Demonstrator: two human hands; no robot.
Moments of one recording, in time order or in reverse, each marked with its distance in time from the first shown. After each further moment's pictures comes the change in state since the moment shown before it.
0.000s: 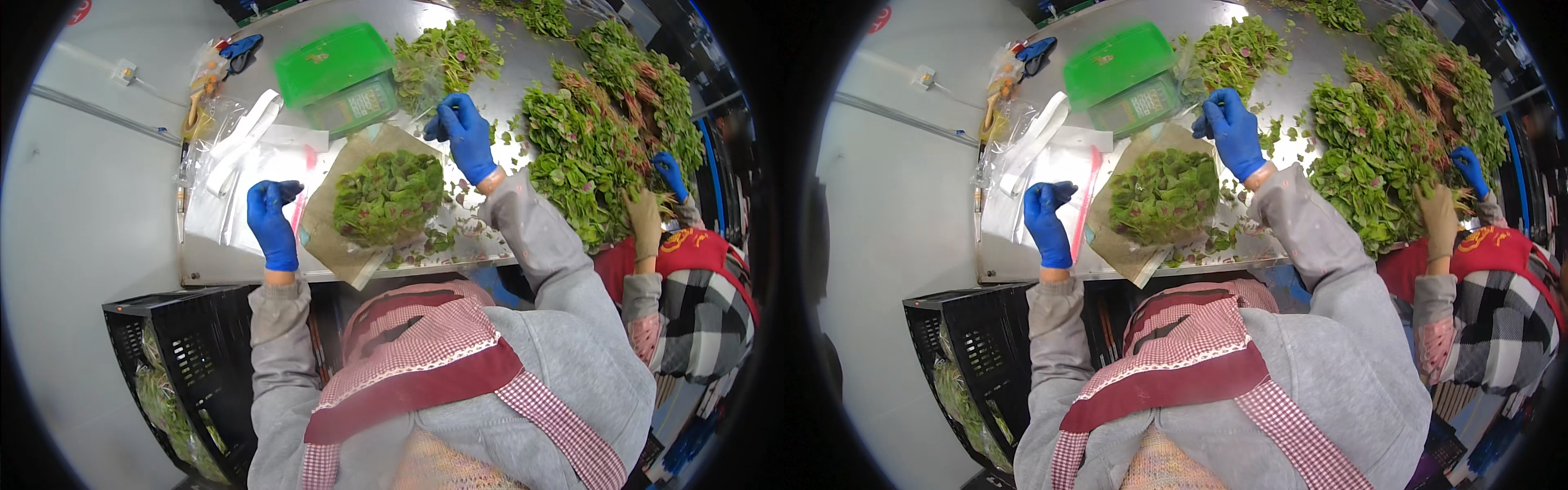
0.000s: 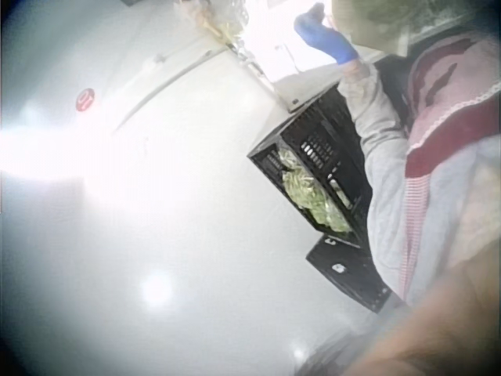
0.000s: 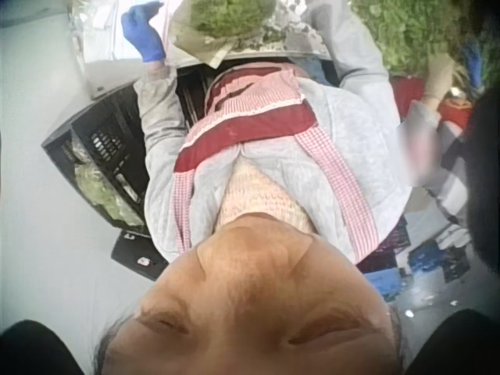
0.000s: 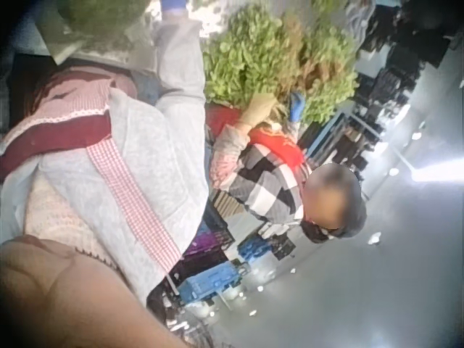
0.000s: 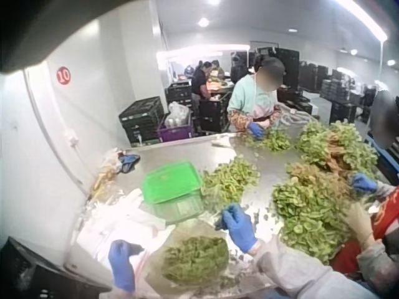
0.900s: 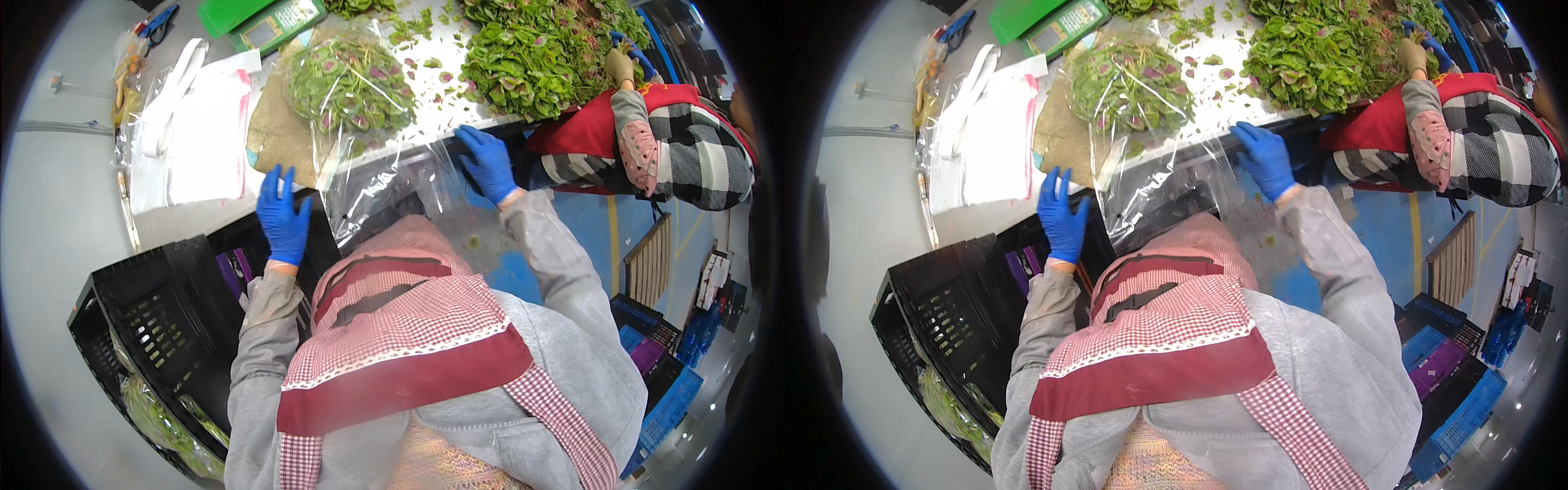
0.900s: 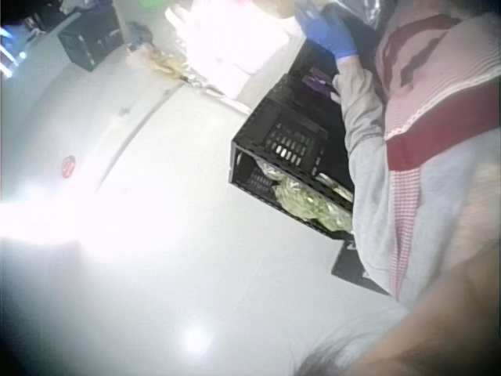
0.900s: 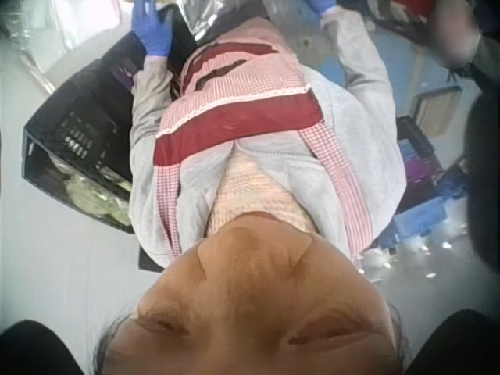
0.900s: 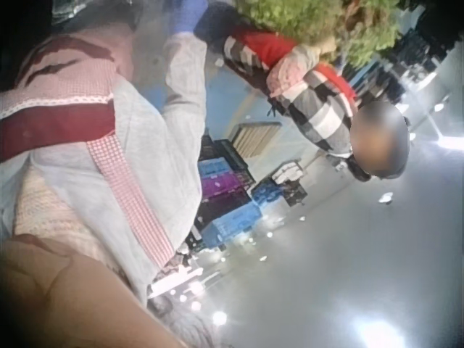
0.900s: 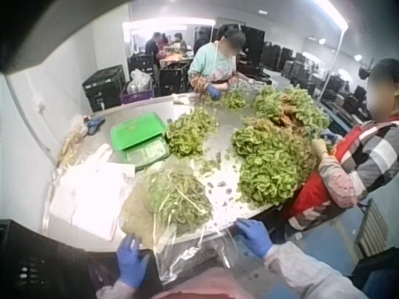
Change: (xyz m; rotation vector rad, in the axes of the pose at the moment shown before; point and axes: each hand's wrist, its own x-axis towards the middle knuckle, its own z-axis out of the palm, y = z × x) left_hand -0.169 -0.085 -0.084 0.808 -0.541 0.420; right_hand -0.295 0.064 -0.102 -1.255 -0.114 -0.205
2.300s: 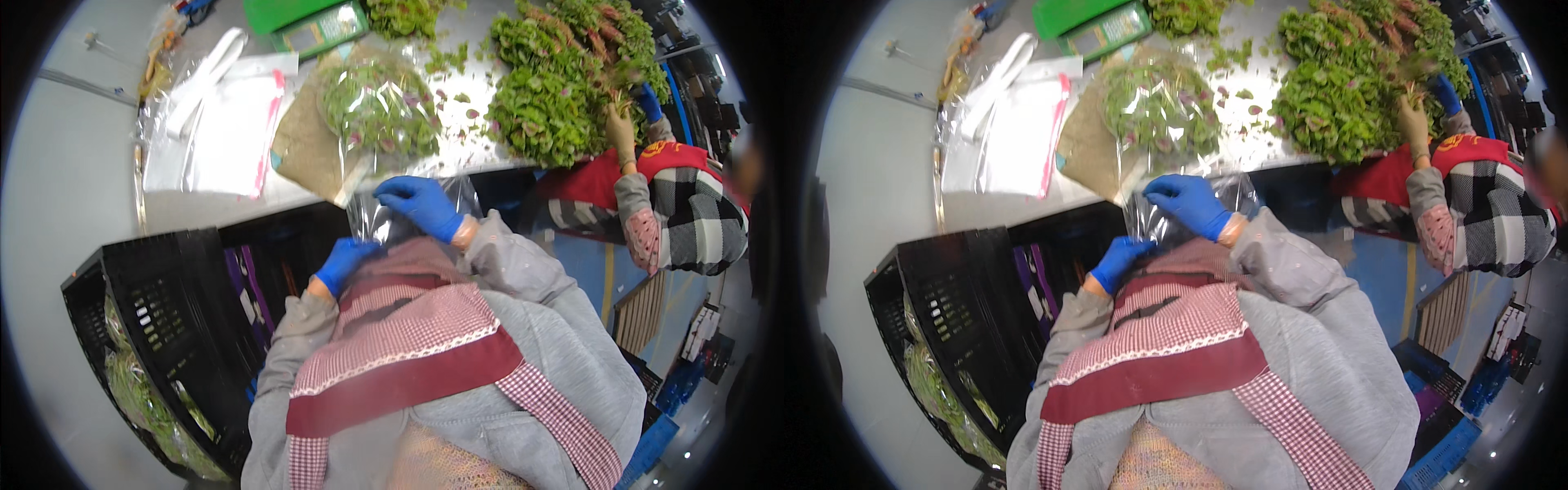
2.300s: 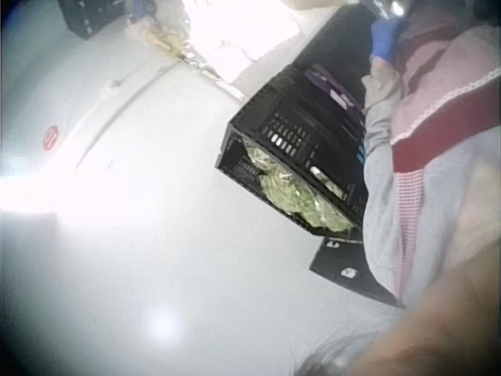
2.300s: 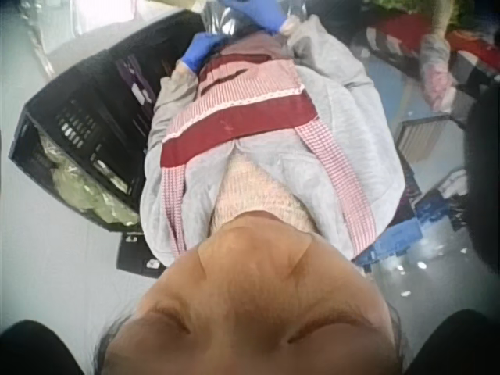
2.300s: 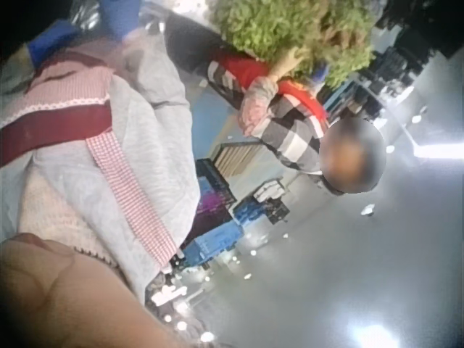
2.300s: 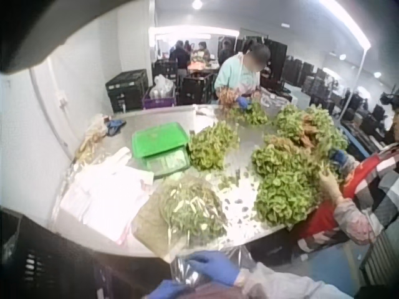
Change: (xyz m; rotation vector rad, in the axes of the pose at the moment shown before) left_hand -0.053 0.050 0.051 -1.259 -0.676 -0.984; right_hand 0.070 -0.142 0.027 0.871 -0.418 0.245
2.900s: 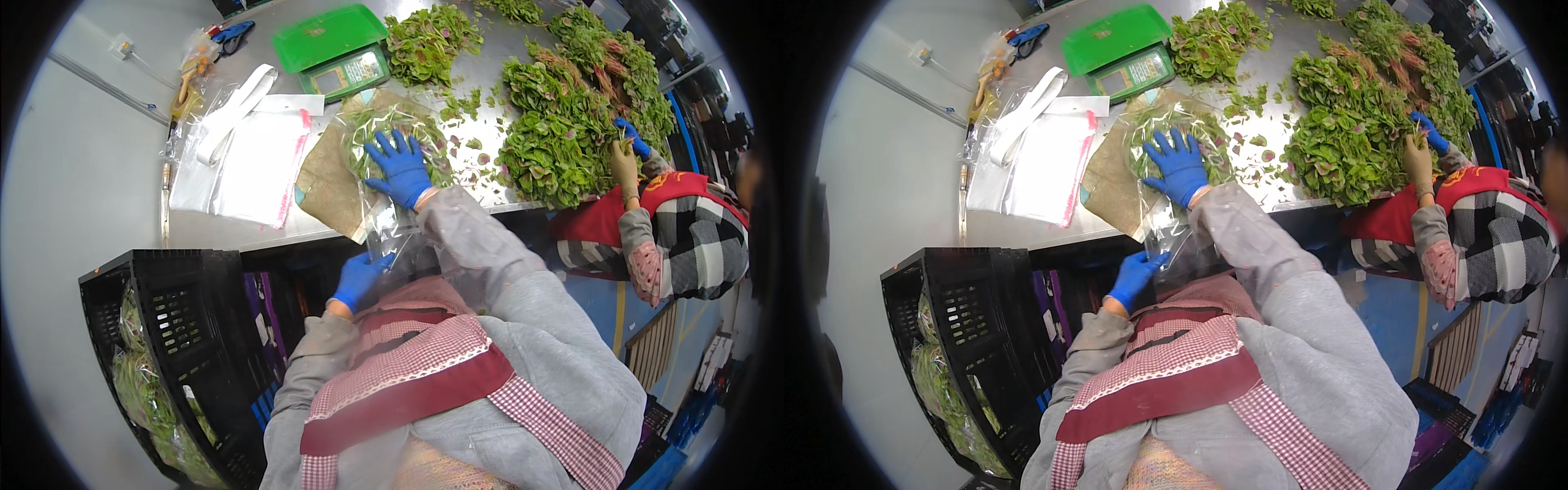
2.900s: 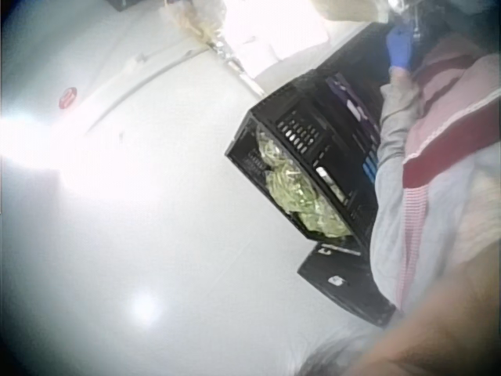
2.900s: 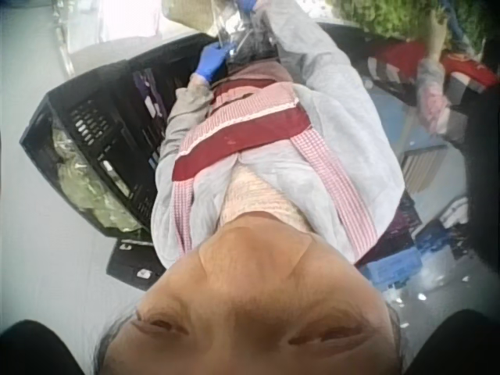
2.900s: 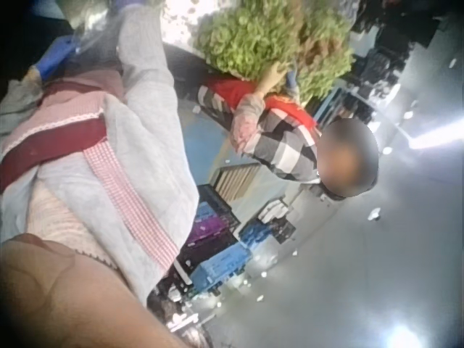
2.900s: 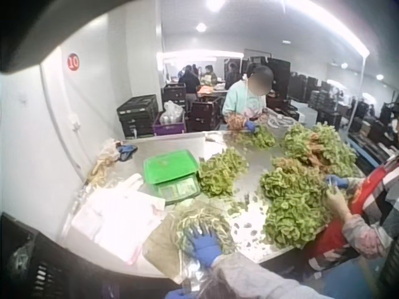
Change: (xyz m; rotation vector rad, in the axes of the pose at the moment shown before) left_hand 0.008 0.044 0.015 0.288 0.275 0.160; right_hand 0.141 0.028 -0.008 -1.071 0.277 -0.456
